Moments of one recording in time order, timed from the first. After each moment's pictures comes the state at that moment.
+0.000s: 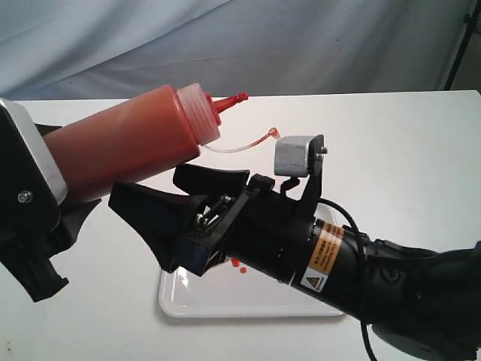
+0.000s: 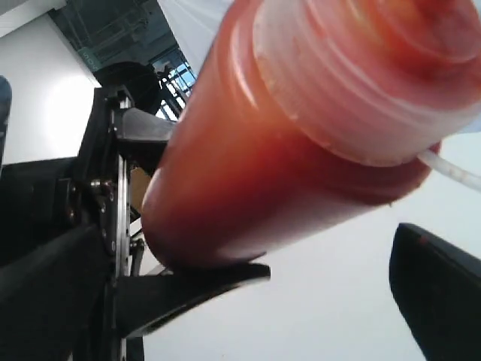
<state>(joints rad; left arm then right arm) -0.87 0.96 -0.56 1.12 0.55 -0.38 0.84 1.69 -0.56 -0.30 -1.19 0.73</state>
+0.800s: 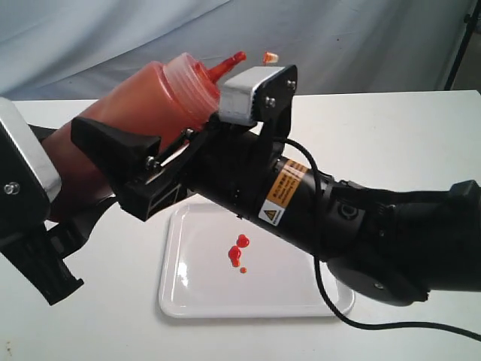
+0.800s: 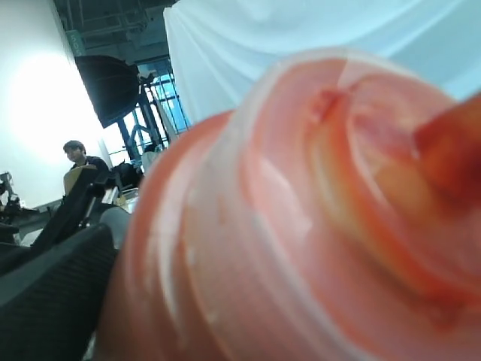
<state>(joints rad) -0.87 0.95 -0.53 1.16 0.45 -0.55 0.84 1.70 -0.78 -0.27 -1.04 0.46</state>
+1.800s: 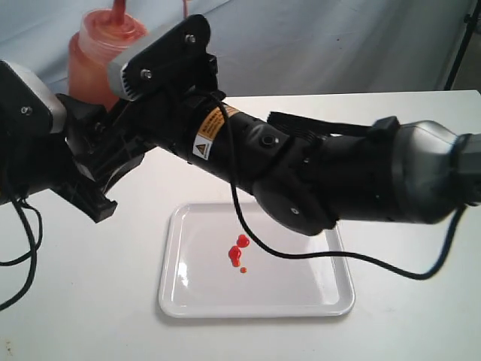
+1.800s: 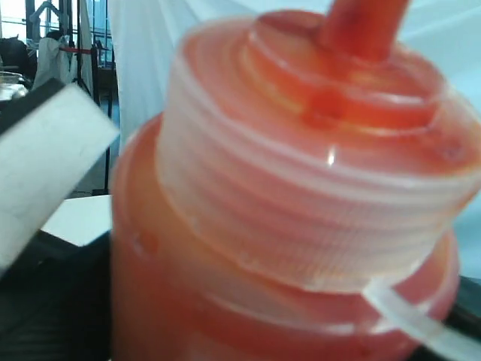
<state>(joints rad) -0.24 1.35 -0.56 0.84 -0.45 -0.32 0.85 1.83 -1.11 -0.16 -0.68 -0.02</state>
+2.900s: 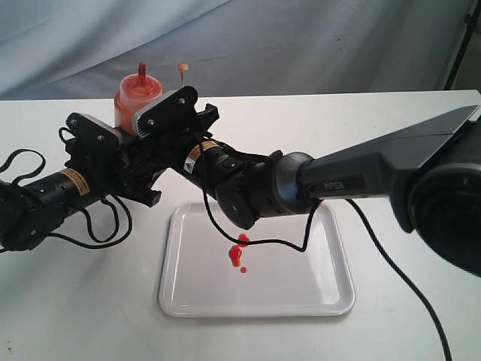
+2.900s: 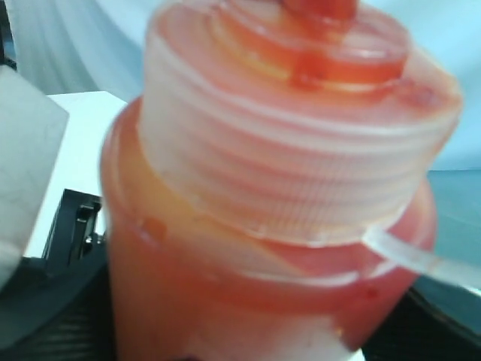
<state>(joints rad) -0.19 2.08 -0.79 0.38 -0.86 0.04 0.76 2.30 -1.43 0.00 -0.70 -0.14</state>
